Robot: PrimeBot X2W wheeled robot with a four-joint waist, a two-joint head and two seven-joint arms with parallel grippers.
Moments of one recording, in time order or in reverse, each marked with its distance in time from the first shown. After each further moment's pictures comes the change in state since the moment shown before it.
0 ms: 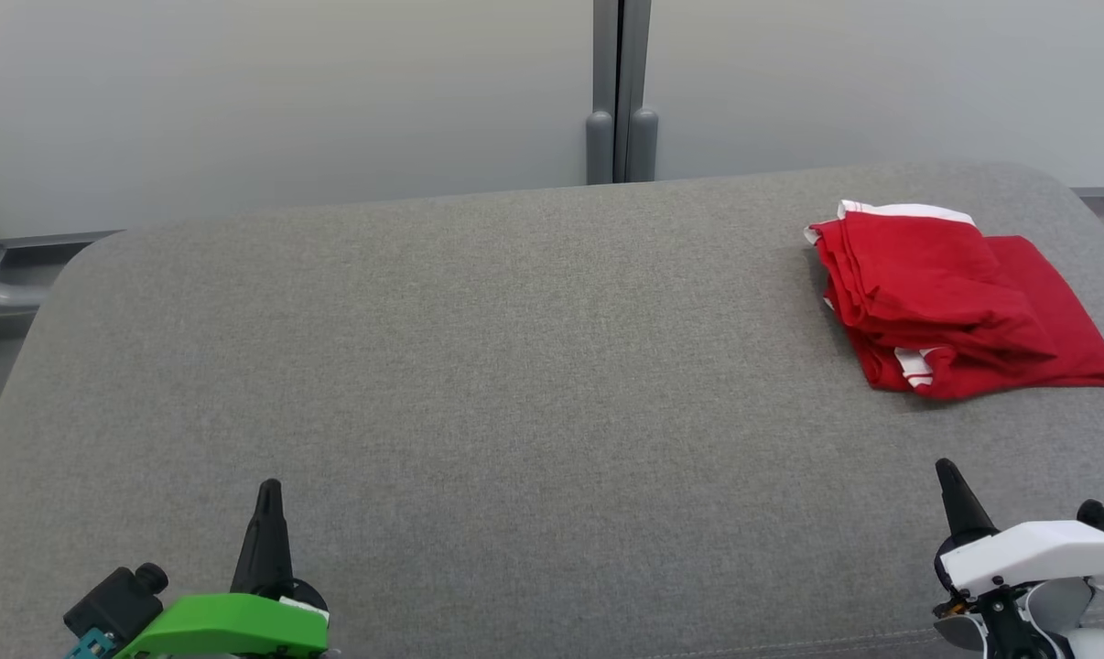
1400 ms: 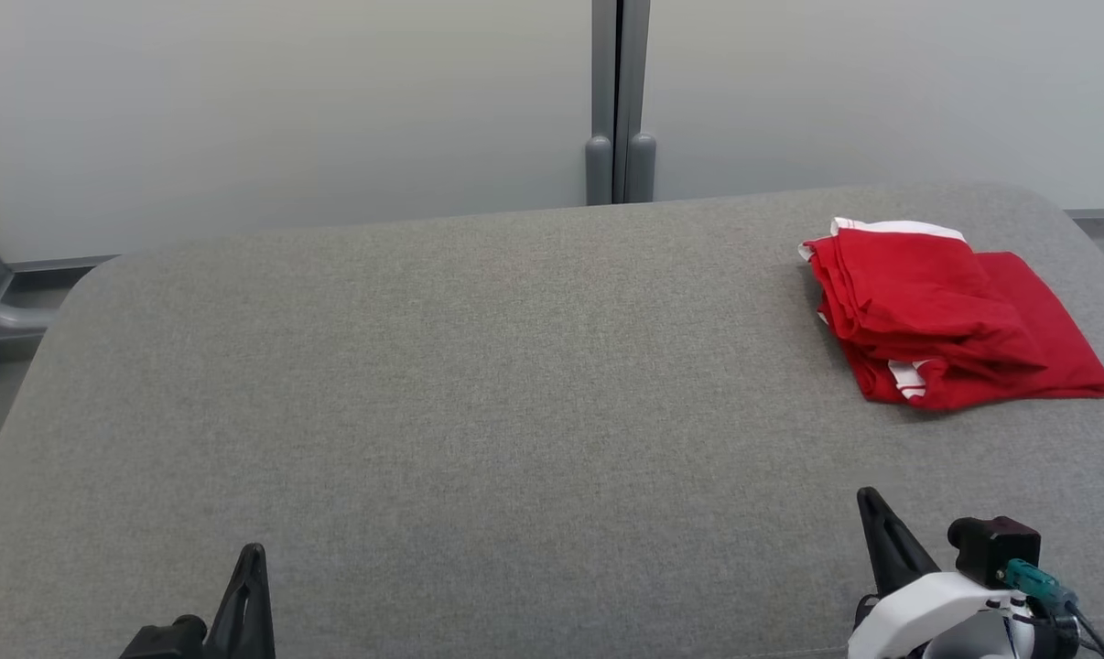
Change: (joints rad) left arm 0.133 0.016 0.065 -0.027 0.709 0.040 -0.073; right arm 0.040 -0.039 0.241 0.046 -0.624 0.000 -0.252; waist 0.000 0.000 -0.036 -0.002
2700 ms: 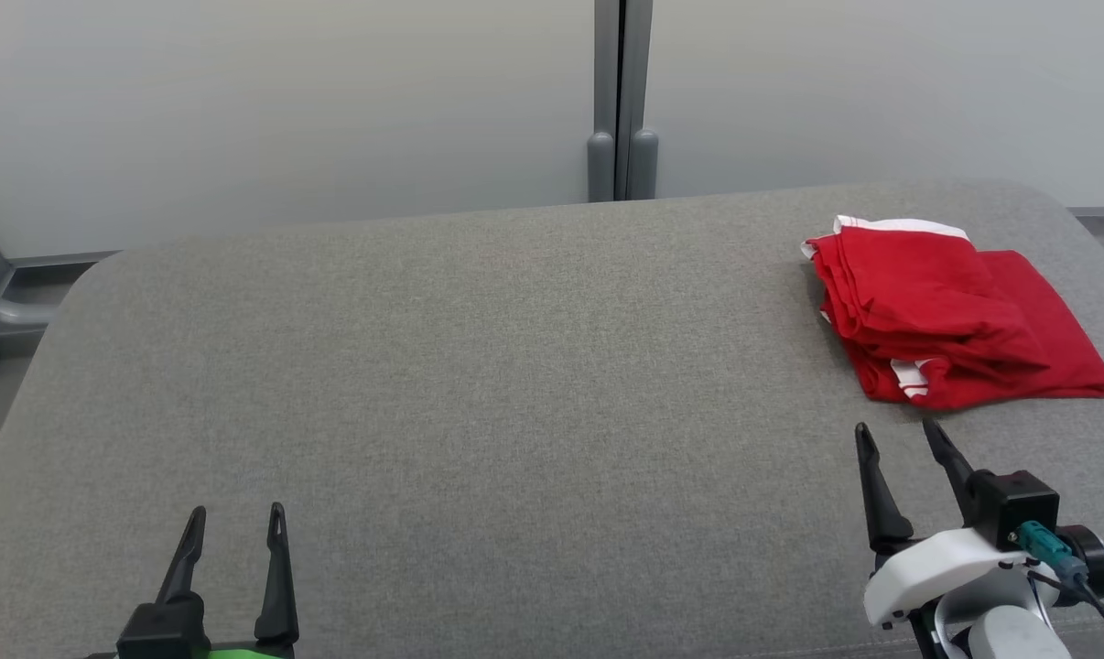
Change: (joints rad) left arm -0.027 -0.002 0.018 -0.071 0.106 0.006 -0.024; right arm -0.084 0.004 -0.100 -0.023 -0.171 0.000 -0.062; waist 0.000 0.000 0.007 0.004
